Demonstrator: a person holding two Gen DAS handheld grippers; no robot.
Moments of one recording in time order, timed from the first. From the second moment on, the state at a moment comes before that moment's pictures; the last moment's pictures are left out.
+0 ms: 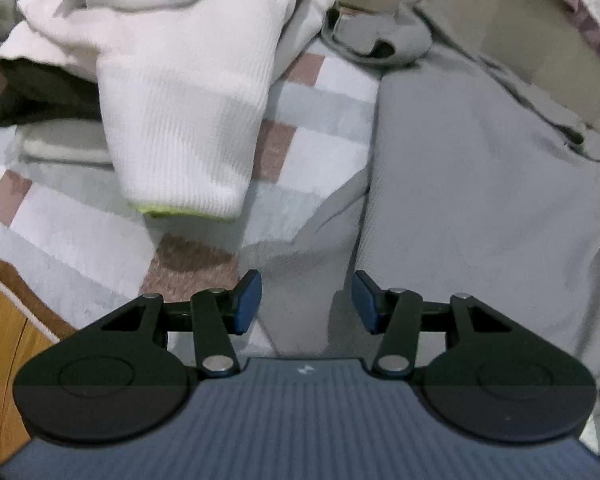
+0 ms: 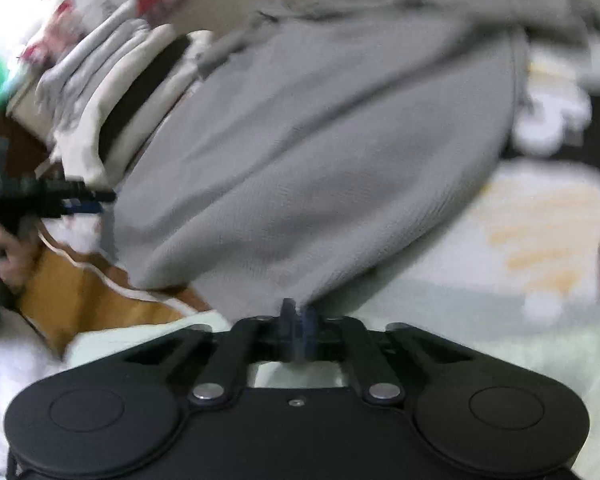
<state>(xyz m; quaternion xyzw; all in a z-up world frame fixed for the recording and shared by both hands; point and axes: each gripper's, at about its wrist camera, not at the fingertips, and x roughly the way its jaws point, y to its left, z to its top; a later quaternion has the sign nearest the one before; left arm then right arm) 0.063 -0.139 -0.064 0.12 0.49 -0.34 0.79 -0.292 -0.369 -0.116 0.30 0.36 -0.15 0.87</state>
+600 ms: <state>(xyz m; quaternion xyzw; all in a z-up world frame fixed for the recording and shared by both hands) 0.016 -0.176 -0.063 0.16 0.46 -0.50 0.72 -0.255 -0.498 -0.072 0.14 0.36 -0.35 0.85</state>
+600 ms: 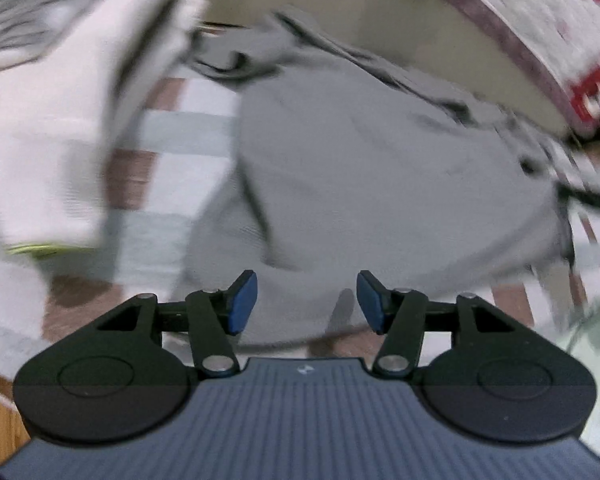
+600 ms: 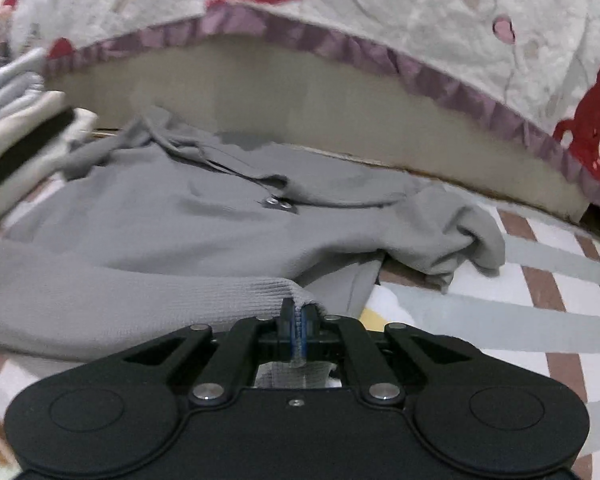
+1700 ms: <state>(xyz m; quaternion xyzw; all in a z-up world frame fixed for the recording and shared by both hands) 0.065 -0.210 -0.077 0.14 0.41 -0.42 0.80 -0.224 -0.457 -0.108 0.18 0.40 -0.28 0.86</state>
